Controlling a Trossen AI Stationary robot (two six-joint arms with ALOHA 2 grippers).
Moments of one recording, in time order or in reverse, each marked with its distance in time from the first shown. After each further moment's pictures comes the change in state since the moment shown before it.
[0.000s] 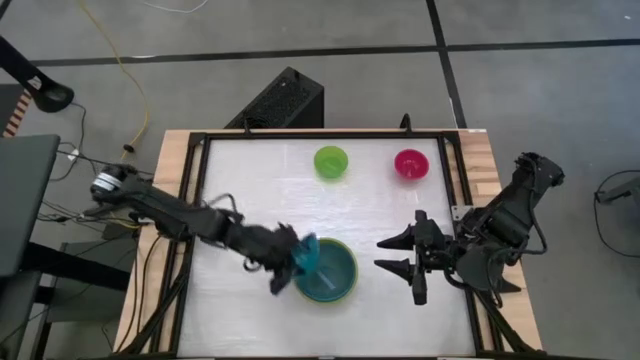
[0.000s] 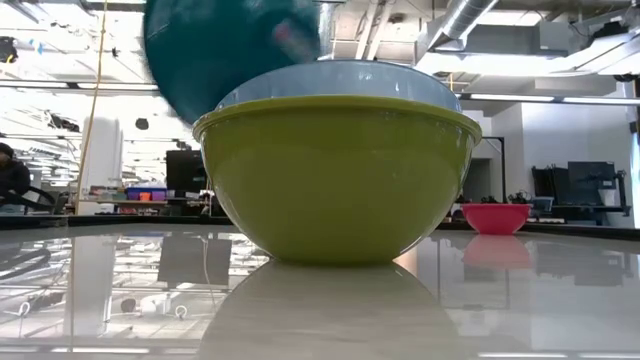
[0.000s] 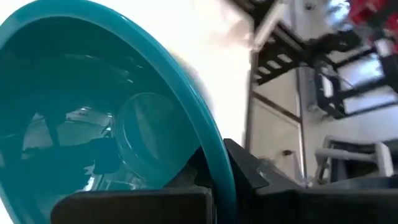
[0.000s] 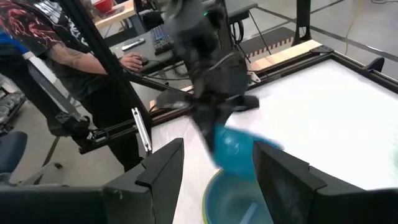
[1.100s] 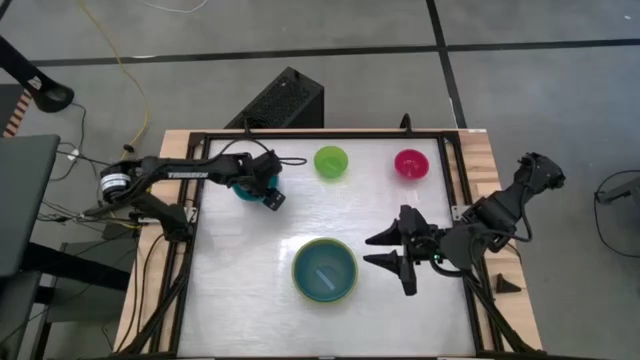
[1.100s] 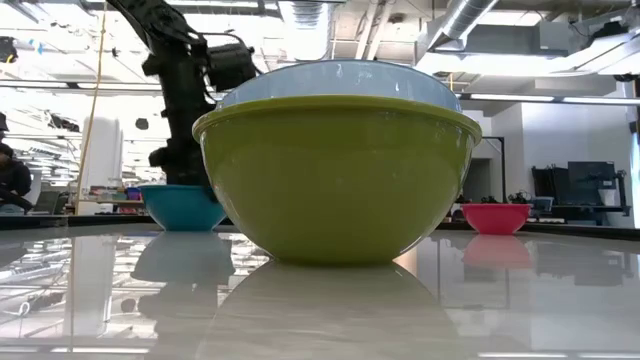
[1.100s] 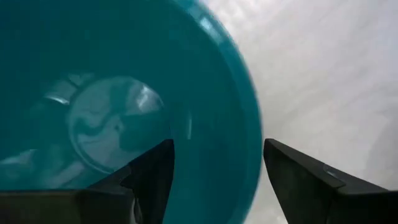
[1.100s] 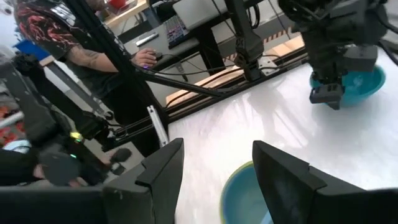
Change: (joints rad) left arm 0.748 0.045 -0.225 -0.404 -0.031 0.311; right arm -0.129 -0.001 0.000 0.060 -0.212 0.003
